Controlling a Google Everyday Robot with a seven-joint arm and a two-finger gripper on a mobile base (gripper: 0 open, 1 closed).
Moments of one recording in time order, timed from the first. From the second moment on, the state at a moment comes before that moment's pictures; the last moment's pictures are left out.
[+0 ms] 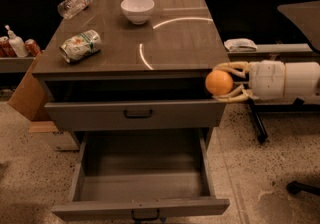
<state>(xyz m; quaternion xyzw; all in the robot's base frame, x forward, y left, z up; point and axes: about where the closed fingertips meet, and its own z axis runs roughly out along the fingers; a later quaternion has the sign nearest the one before) 0.564 -0.177 0.828 -0.65 0.47 0.14 0.57</state>
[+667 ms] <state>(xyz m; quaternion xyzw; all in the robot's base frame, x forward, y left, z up) 0.615 -0.168 0.885 -0.66 0.45 0.11 0.59</state>
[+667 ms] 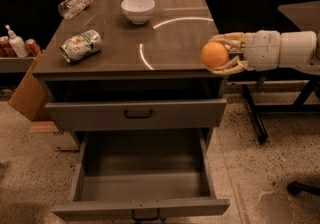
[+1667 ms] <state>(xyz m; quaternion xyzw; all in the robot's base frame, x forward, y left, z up) 0.691 -0.117 0.888 -0.62 0.50 0.23 0.56</state>
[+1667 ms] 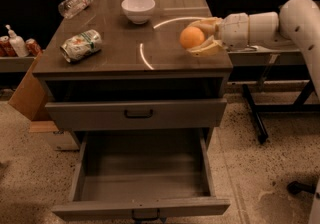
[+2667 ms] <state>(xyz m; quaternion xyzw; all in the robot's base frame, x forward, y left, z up) 0.749 -0.063 0.877 -0.55 0.56 0.27 0.56</state>
